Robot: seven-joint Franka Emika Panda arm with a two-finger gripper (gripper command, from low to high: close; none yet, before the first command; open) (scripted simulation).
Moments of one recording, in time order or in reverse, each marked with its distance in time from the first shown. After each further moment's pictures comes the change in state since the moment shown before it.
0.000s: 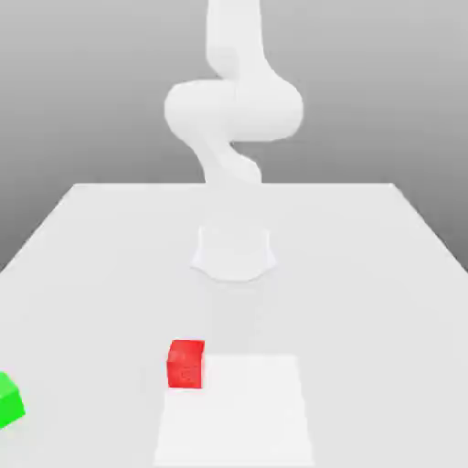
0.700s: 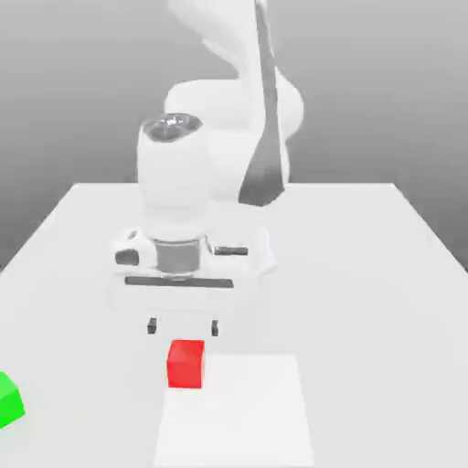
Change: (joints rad) arm -0.055 0.787 -0.113 -0.489 0.032 0.559 -0.165
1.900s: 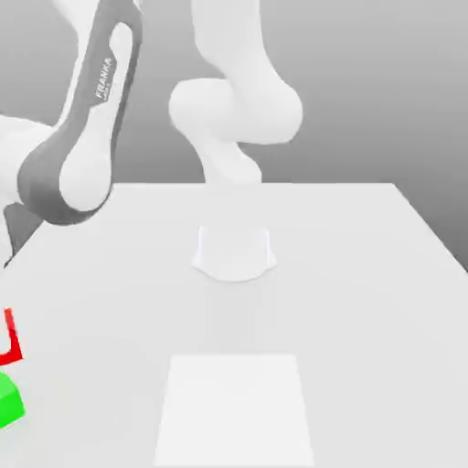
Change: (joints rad) arm -0.349 0.240 -0.127 0.538 0.115 -0.315 0.524
